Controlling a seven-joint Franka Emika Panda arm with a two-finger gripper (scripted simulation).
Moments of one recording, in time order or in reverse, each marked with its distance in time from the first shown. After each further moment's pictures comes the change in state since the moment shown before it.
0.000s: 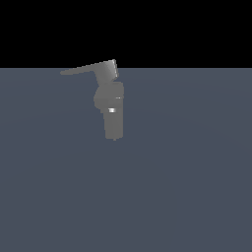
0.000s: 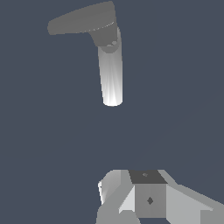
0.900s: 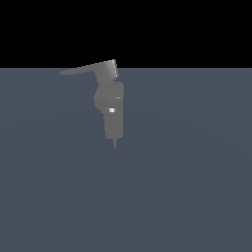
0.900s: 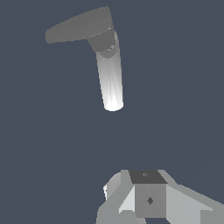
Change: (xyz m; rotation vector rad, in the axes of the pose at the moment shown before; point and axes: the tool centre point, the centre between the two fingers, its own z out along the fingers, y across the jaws) arm 0.011 -0.002 0.002 0.017 0.004 0.051
